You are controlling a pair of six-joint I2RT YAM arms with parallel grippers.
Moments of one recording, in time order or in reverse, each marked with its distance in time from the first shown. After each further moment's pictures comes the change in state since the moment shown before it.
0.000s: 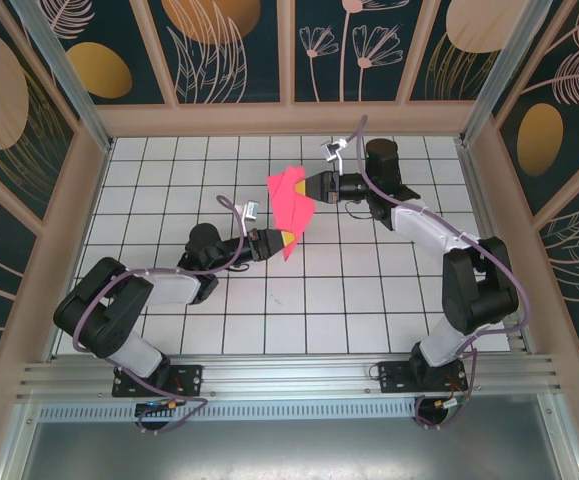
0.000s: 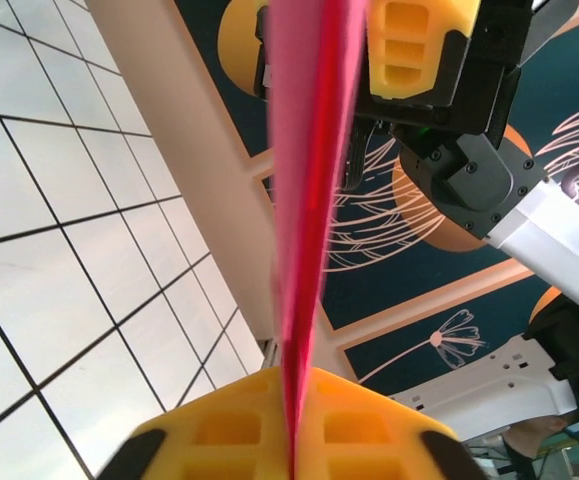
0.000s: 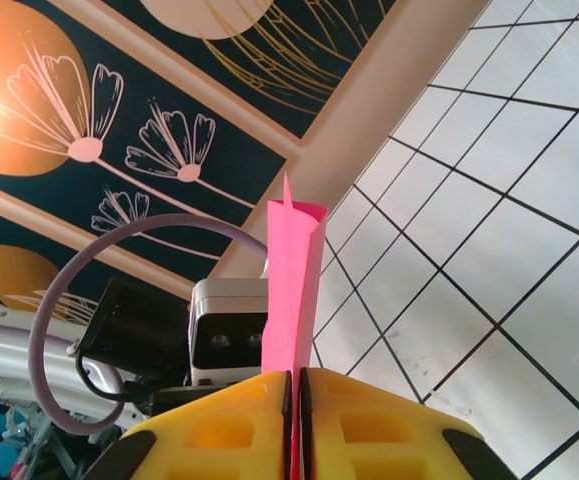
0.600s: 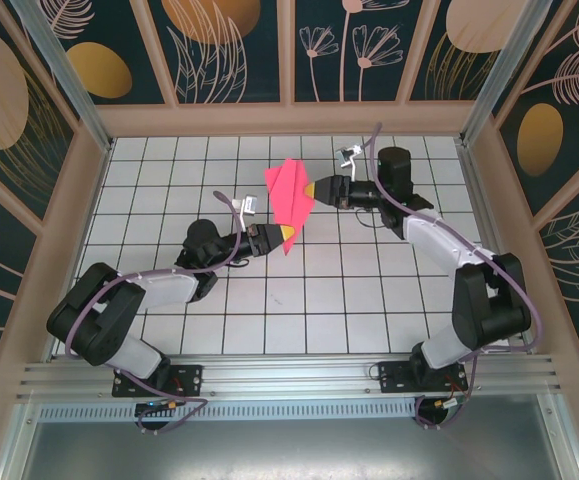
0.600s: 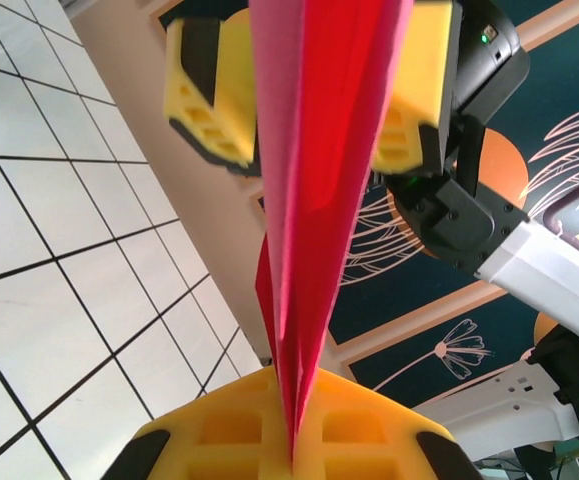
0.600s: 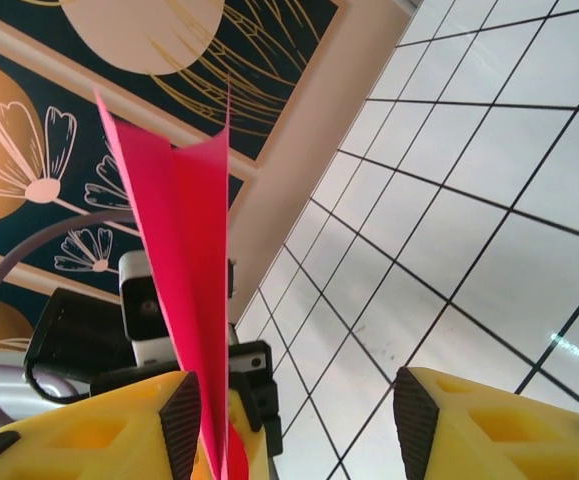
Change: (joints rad) left arm 0.000 -0.043 0.031 -0.052 -0.024 0.034; right arm -0.037 -0.121 -0.116 -0.058 0.095 0.015
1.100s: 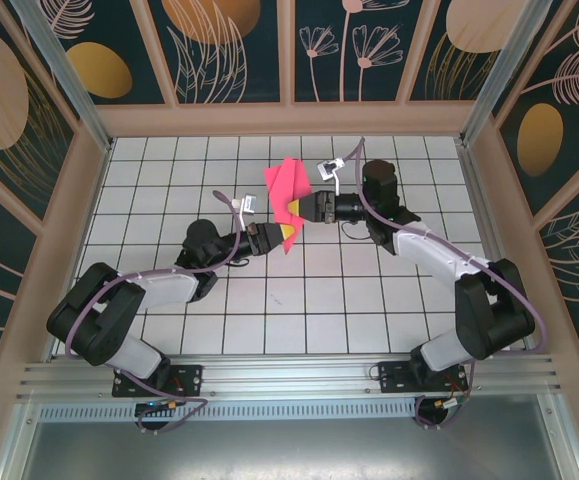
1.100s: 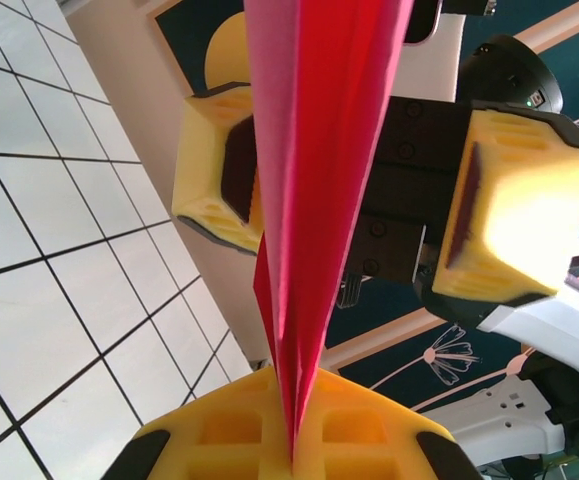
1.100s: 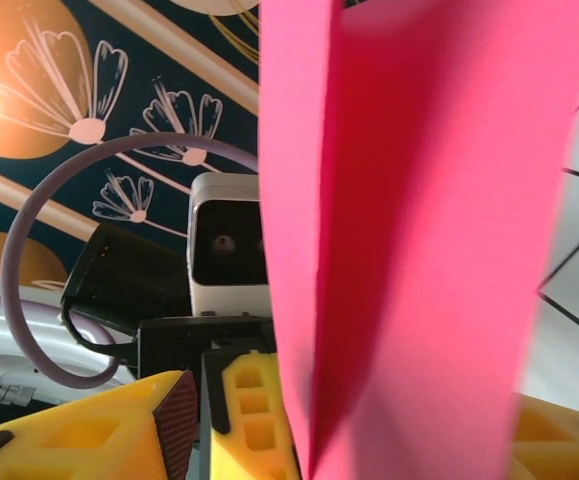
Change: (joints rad) left arm 0.000 0.000 0.000 0.021 -0.003 -0.045; right arm 0.133 -0.032 -0.076 0.161 0.005 0.051
